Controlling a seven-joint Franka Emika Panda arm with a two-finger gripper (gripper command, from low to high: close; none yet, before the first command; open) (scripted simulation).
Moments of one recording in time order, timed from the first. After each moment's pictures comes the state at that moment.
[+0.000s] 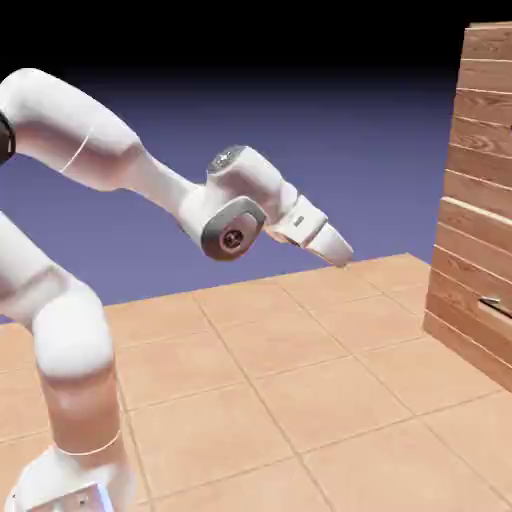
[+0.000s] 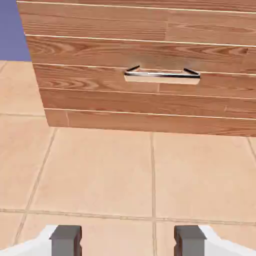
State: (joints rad) arm -0.03 -0.59 0.02 -2.78 0.05 3.03 0.70
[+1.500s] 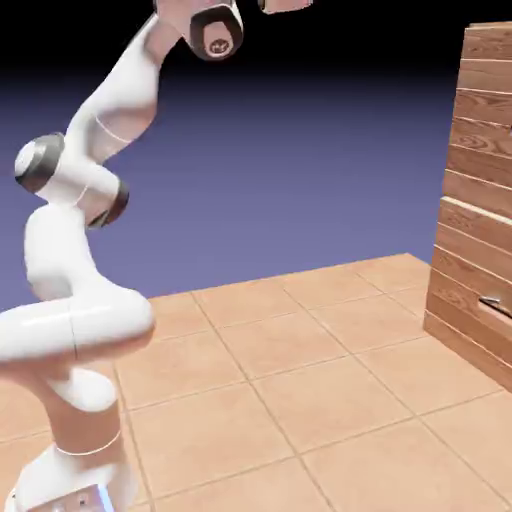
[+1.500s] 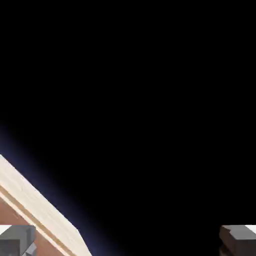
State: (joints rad) arm -1.66 -1.27 0.71 -1.81 1.83 2.60 -0.84
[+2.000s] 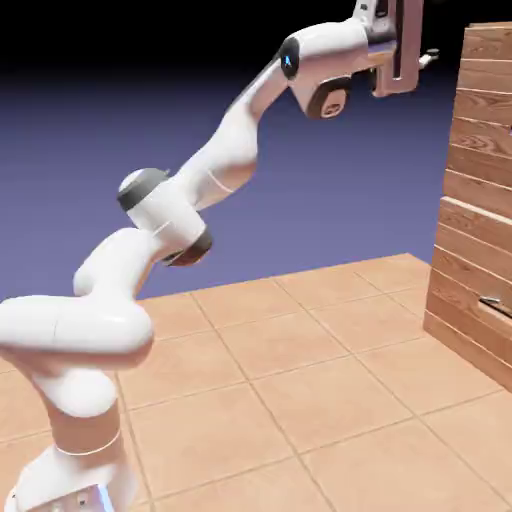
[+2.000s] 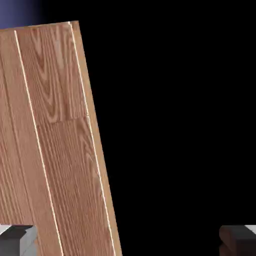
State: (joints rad) arm -2.21 -1.49 0.94 -1.48 2.43 2.45 -1.36
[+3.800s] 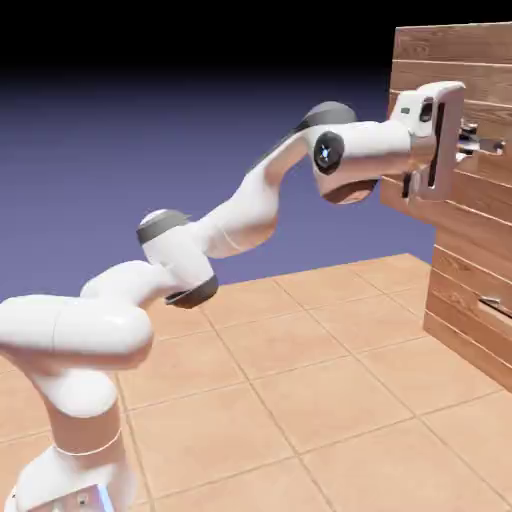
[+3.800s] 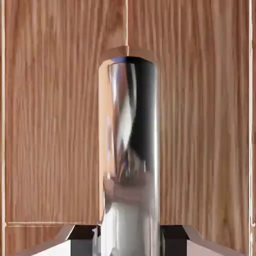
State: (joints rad) arm -2.07 -1.73 1.01 -2.09 2.68 2.03 -1.72
